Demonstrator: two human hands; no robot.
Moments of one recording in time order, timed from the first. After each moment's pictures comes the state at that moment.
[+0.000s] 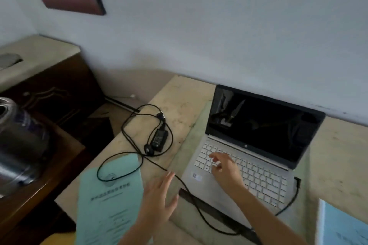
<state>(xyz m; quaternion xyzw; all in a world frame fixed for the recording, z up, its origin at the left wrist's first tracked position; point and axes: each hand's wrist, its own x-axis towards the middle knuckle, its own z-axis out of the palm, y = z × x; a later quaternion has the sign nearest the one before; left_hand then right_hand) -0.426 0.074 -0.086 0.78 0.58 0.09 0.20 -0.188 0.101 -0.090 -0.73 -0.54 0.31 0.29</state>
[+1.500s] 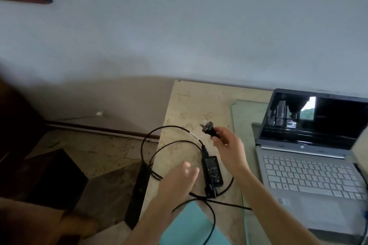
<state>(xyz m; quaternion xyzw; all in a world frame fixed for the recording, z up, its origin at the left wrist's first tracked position) -0.555 0.354 -0.068 0.77 0.47 -0.01 0.43 -0.390 0.313 -0.058 -0.78 -0.36 0.20 0.47</state>
